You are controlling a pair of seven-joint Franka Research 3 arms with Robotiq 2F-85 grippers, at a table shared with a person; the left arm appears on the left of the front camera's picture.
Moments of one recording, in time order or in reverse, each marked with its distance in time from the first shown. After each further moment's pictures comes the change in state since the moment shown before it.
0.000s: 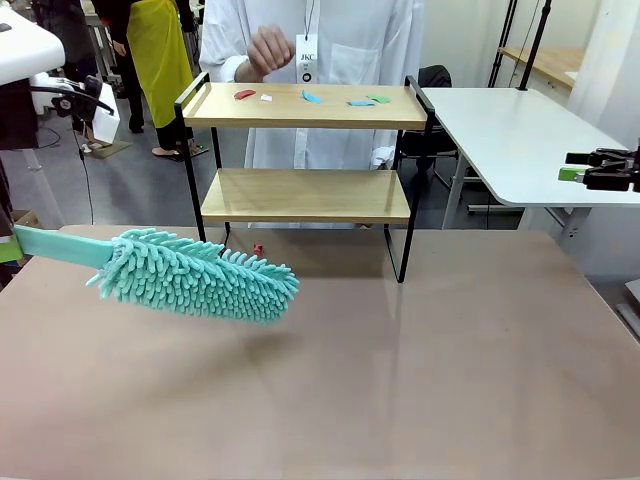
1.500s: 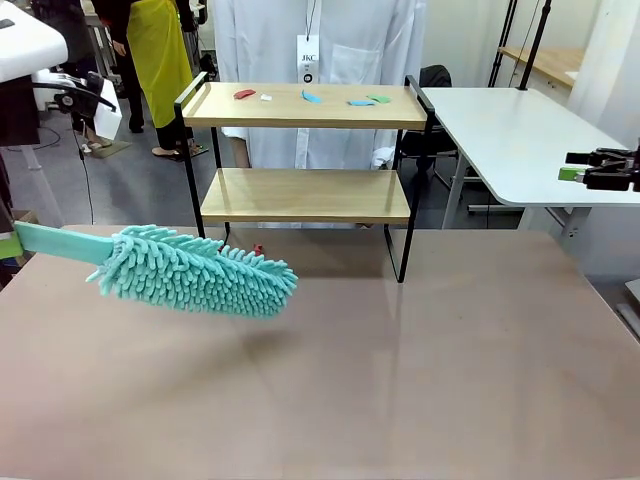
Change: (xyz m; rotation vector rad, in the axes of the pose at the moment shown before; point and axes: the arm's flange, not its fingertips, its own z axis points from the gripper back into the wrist) left arm 0.002 0.000 0.001 0.006 0.005 0.005; right arm 0.000 0.000 0.000 0.000 0.000 0.000
